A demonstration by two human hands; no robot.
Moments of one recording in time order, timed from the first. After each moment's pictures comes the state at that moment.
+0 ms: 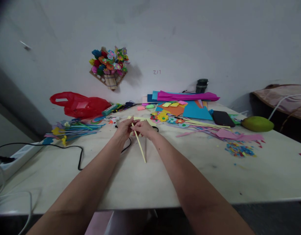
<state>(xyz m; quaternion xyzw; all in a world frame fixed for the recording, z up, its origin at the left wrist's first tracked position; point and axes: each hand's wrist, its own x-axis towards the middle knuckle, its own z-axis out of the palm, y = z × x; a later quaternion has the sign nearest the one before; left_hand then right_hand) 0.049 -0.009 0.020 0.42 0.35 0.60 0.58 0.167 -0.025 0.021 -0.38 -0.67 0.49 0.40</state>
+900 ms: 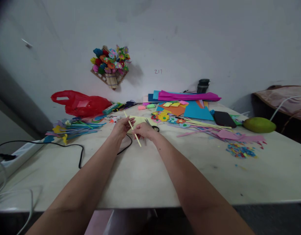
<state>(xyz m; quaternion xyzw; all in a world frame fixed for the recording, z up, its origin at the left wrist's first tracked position) 0.027 0.002 0.016 0.37 0.36 0.62 0.59 0.168 -0.028 0.018 -0.40 -0.69 0.50 0.33</state>
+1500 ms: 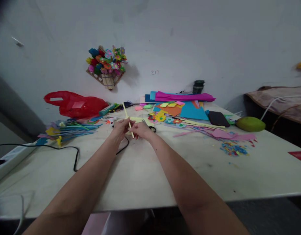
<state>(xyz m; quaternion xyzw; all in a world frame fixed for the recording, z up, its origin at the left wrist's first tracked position) 0.037 -0.002 0.012 0.45 0.38 0.59 0.55 0.165 -0.026 0.020 -0.43 -0.68 0.49 0.34</state>
